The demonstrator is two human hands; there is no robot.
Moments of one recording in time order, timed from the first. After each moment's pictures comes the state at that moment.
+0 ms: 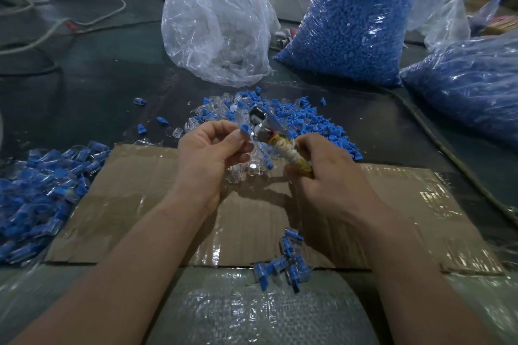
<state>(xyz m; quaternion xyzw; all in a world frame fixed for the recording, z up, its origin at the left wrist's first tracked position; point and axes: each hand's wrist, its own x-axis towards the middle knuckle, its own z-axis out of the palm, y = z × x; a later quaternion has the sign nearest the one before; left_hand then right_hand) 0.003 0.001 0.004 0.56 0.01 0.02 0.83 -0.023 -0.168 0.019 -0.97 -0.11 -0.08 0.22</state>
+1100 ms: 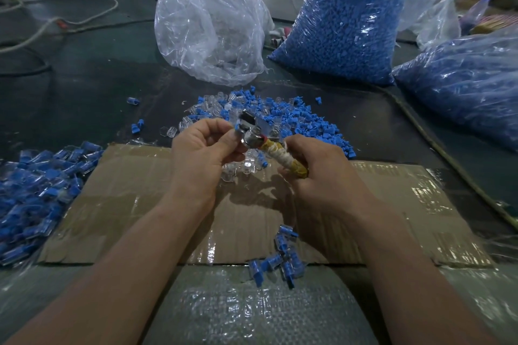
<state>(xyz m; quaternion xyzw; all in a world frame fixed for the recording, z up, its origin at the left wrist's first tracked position) -0.001 0.000 0.001 0.60 -0.04 0.06 0.80 -0.022 -0.165 0.023 -0.96 -0.13 -0.06 0.23</state>
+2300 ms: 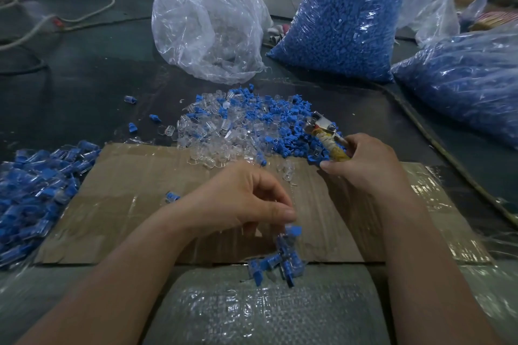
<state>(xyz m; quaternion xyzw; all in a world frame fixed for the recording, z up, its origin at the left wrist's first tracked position) -0.023 -0.001 0.011 0.72 -0.26 -0.28 0.58 0.000 -0.227 0.010 -0.97 0.16 -0.06 0.18</state>
